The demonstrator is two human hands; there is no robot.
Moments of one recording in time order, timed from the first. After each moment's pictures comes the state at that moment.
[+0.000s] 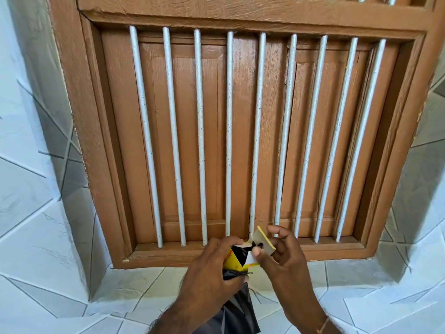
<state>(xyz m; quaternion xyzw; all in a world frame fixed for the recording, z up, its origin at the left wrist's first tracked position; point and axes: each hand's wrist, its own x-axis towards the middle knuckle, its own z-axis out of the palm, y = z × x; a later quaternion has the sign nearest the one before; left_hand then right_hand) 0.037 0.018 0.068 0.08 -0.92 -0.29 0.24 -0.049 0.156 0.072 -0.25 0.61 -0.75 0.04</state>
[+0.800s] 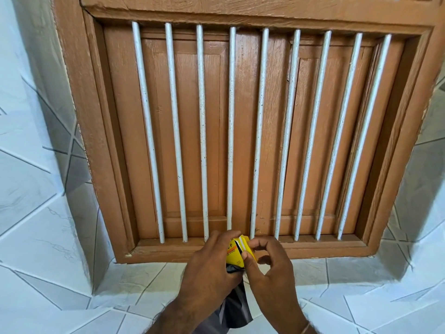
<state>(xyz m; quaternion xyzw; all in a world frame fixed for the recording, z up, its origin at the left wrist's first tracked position) 0.038 0.023 0.074 0.10 -0.93 -0.22 0.28 -0.034 0.138 0.051 -0.32 0.71 -0.60 -0.15</state>
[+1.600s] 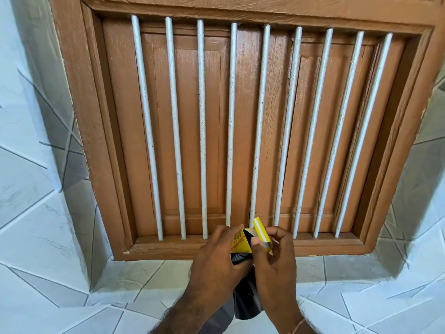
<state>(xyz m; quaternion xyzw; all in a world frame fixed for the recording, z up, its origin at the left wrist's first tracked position) 0.029 0.032 0.077 0.12 -0.91 -0.27 0.31 -0.034 0.130 0.055 -0.23 0.63 -0.73 -0.13</state>
